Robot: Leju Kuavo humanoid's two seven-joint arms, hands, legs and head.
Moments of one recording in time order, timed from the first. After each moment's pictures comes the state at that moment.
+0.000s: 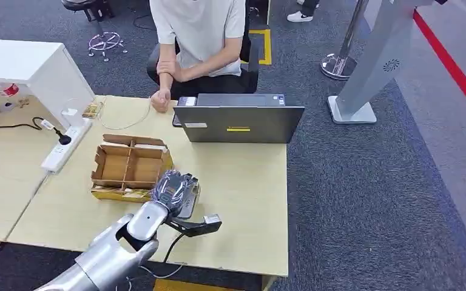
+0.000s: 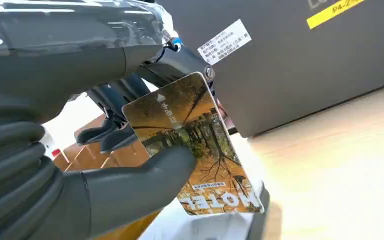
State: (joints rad) left arm -0.40 0.18 -0.69 -1.12 -1.30 -0.01 0.22; right arm -0.07 0.16 -1.01 -0.20 1.11 -0.18 0.03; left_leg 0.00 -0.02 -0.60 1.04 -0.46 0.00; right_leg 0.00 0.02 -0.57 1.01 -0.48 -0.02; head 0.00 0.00
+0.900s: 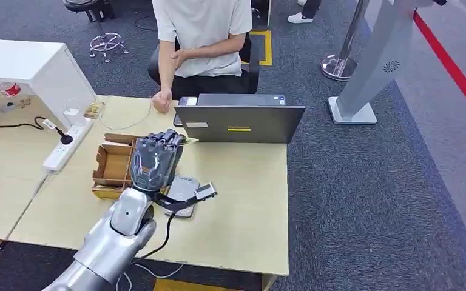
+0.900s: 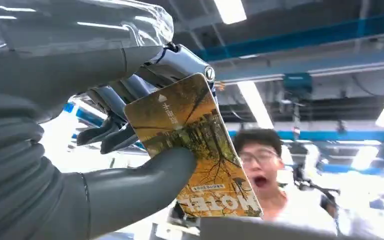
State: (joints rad) left arm -0.41 0.08 -0.39 -1.16 -1.51 0.69 0.11; right arm -0.08 0.15 -0.97 -0.20 1.24 -0.17 0.03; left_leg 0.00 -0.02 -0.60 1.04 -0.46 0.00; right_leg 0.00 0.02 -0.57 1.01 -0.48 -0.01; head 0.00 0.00
